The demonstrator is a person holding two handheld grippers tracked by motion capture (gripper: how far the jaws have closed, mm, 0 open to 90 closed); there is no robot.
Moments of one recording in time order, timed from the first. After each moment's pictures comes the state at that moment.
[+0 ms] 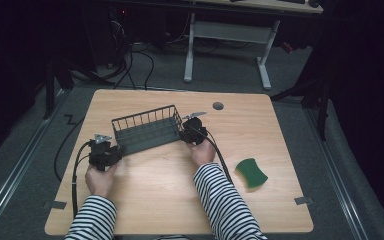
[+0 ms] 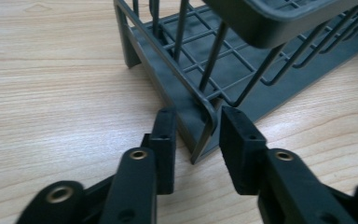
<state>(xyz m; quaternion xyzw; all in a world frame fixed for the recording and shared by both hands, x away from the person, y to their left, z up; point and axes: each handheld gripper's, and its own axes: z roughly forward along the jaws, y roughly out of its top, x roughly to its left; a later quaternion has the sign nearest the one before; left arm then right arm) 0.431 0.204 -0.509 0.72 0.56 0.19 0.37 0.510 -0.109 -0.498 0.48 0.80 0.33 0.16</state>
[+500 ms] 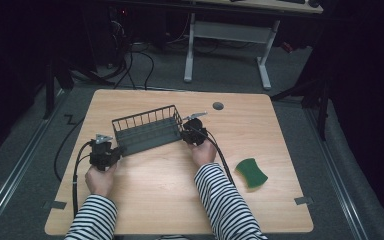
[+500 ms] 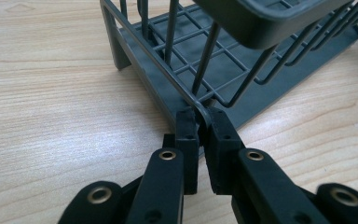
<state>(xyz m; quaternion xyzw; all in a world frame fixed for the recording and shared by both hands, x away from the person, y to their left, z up) 0.431 0.204 -0.510 0.73 0.54 0.18 0.37 0.511 -0.112 -0.502 0.47 0.80 0.33 0.15</state>
